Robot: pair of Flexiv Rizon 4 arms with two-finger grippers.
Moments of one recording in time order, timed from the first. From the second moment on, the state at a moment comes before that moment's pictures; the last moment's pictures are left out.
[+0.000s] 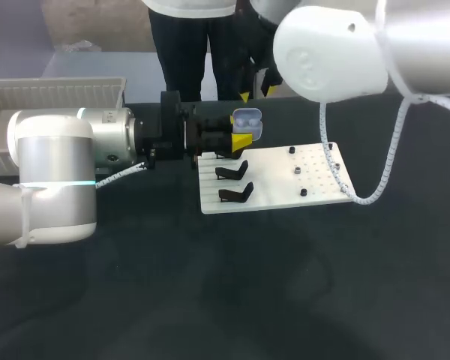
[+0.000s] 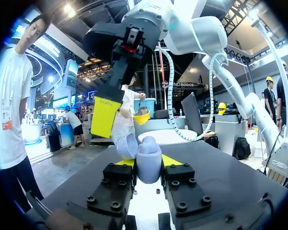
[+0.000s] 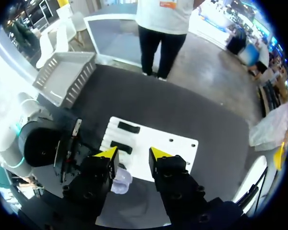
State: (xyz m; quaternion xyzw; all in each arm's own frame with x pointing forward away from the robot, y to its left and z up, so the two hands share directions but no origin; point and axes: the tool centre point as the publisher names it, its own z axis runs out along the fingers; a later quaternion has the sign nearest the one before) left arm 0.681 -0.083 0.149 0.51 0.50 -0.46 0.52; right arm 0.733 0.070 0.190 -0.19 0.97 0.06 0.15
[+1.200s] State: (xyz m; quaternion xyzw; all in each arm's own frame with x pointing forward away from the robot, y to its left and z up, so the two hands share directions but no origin) left arm 0.681 -0.083 0.149 0.51 0.50 -0.46 0.52; right arm 0.710 0.057 0.190 -0.15 0.98 0.08 0.12
